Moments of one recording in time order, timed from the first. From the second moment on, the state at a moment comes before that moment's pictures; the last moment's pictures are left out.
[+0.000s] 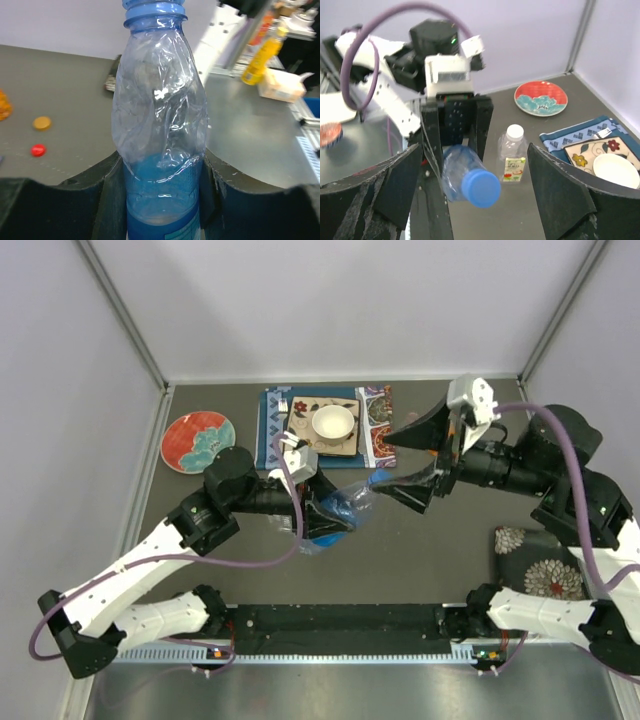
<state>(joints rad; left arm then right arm) -0.84 0.98 1.03 -0.07 0.83 -0.18 0.86 0.99 1.61 -0.63 -0.47 0.01</state>
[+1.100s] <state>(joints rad) -1.12 0.93 1.00 -0.07 -0.23 0.11 0.87 1.10 1.48 -0.43 0.04 0.61</state>
